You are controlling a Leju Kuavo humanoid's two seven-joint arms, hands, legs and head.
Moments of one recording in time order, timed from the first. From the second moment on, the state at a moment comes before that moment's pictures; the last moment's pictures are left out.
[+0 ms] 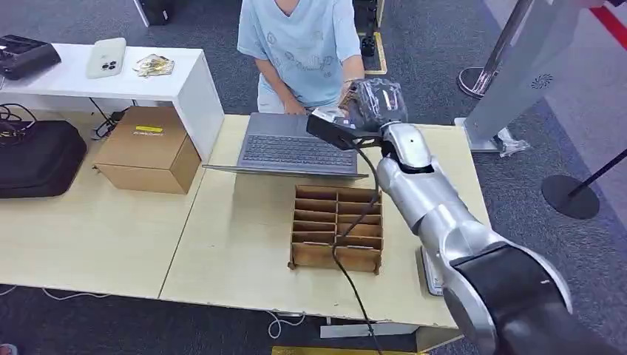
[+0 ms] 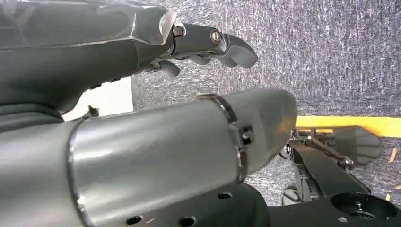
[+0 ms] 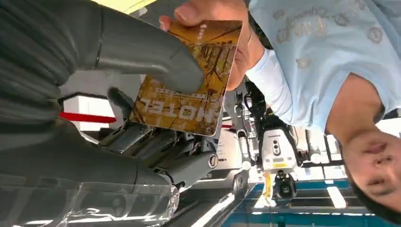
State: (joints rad) left arm -0.14 -0.02 -1.54 -0.14 1.45 0.16 -0.05; right arm -1.04 0.06 0.33 -0.40 1.21 -0.34 -0.09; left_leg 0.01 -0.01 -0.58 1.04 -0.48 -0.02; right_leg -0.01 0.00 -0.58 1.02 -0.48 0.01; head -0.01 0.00
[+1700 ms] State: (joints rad) left arm -0.11 -0.02 -1.54 -0.14 1.53 0.16 -0.07; right arm 0.08 -0.17 -0.24 -1.62 0.12 0.30 -0.25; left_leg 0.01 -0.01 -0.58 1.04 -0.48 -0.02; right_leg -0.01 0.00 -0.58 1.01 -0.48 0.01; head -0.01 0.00
